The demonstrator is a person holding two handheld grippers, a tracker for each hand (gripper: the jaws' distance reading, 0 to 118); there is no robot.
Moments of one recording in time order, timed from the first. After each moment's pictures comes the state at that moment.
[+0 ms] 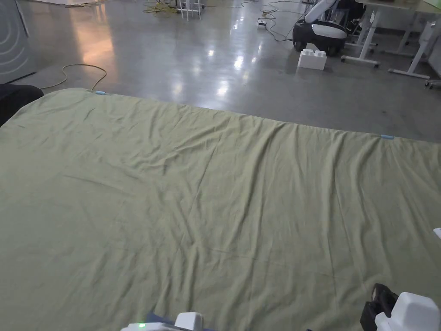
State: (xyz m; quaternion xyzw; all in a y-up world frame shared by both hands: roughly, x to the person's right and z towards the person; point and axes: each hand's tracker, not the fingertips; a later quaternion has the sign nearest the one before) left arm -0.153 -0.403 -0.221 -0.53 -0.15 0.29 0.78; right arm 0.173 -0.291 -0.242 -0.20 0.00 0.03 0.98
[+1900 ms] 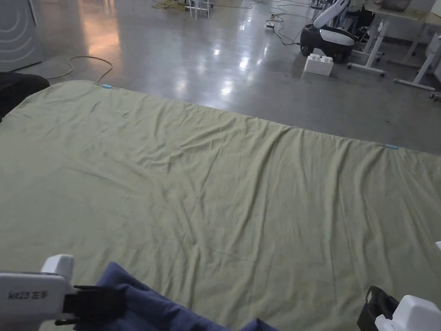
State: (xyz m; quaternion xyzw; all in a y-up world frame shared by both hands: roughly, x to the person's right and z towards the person) left arm -0.381 -0.310 -0.186 -0.43 -0.09 0.31 0.84; right arm 0.166 -0.280 -0.250 -0.21 0.03 0.01 0.98
